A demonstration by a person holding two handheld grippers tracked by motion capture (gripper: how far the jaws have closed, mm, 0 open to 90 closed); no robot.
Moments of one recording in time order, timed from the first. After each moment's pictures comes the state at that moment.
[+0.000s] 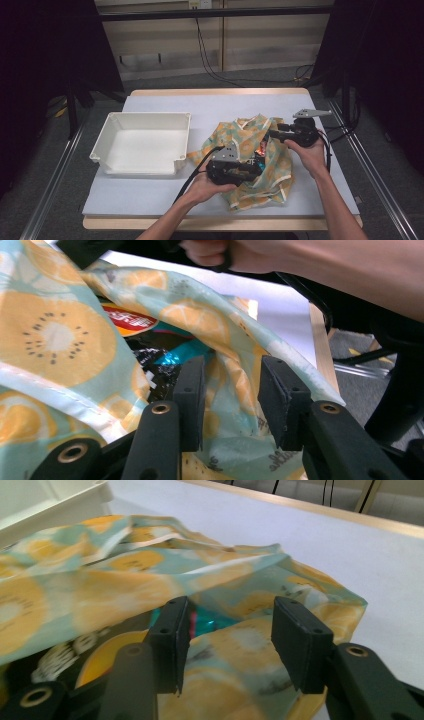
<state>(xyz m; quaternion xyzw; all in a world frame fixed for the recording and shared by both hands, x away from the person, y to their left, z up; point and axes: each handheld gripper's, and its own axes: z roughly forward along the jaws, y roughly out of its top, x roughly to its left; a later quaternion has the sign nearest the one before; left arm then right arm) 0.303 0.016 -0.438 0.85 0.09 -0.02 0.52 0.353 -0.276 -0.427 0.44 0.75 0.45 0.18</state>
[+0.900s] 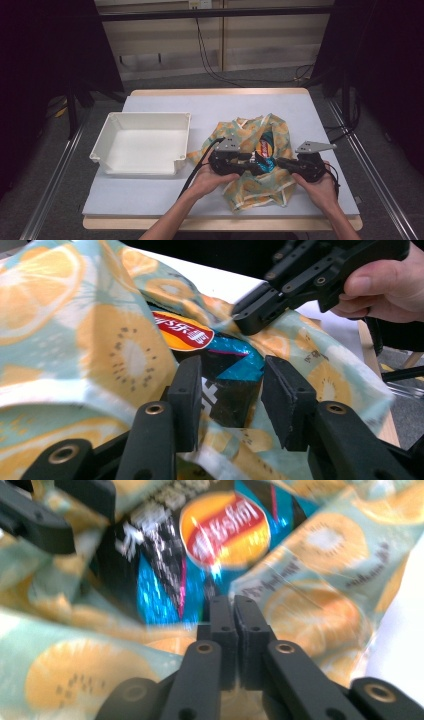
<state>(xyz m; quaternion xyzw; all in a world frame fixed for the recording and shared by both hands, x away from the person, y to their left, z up) 0.324 0.005 -0.442 0.85 0.13 0.00 0.52 0.265 -0.269 -0.449 0.44 0.79 0.40 0.17</state>
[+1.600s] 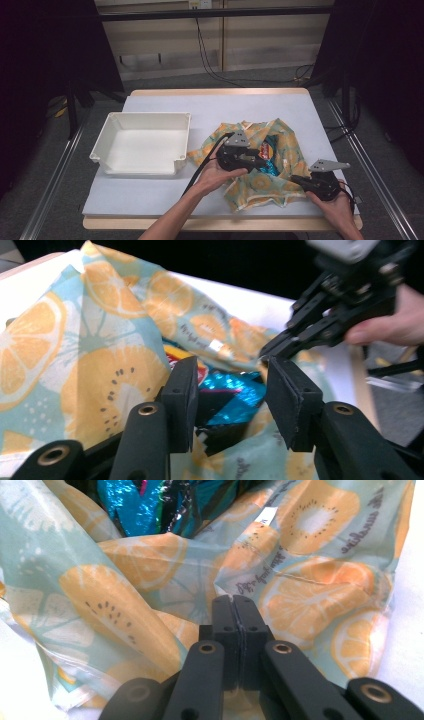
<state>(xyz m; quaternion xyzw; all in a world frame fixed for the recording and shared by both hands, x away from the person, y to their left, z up) 0.325 -0.018 -0.422 0.86 0.11 0.01 0.50 0.226 -0.298 -0.478 0.45 0.80 0.36 0.17</state>
